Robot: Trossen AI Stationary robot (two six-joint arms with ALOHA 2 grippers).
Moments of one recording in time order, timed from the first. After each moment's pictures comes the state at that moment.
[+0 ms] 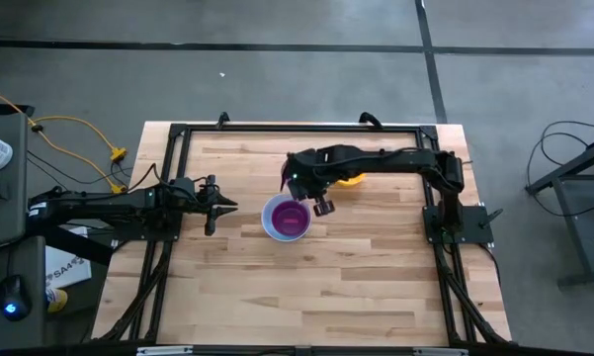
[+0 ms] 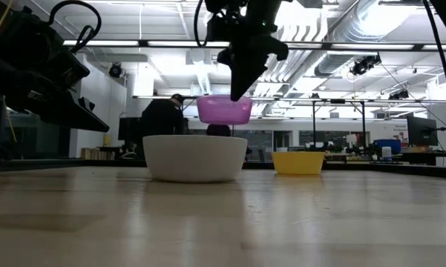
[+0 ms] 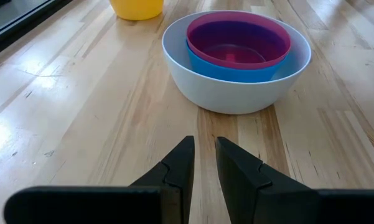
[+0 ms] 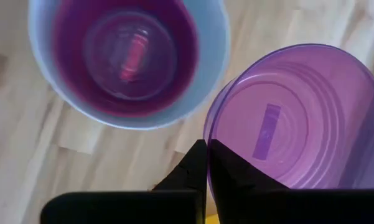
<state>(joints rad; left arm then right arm) 0.18 0.41 0.03 0.00 0.07 0.02 -0.10 1.96 1.78 -1.02 0.10 -0.49</state>
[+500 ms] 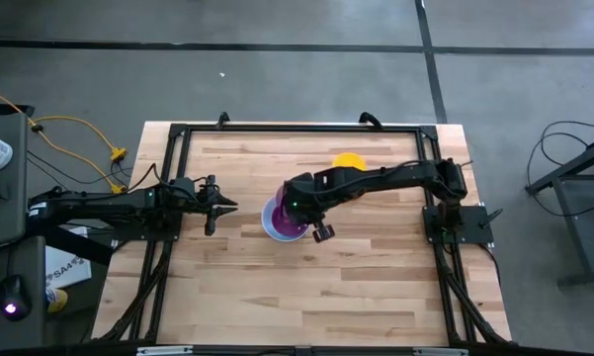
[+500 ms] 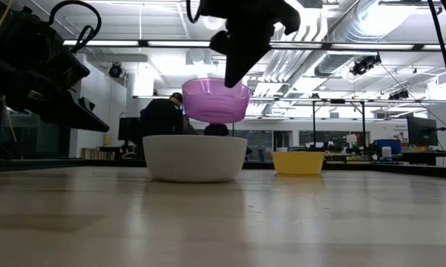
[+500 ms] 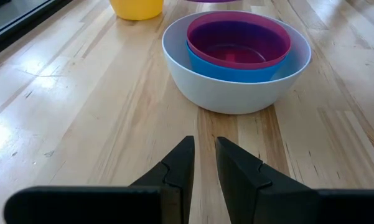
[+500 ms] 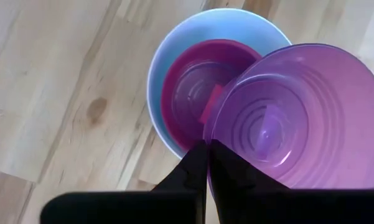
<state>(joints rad) 0.18 0.41 0.03 0.00 0.07 0.02 0.04 1.96 1.78 -1.00 0.02 -0.37</state>
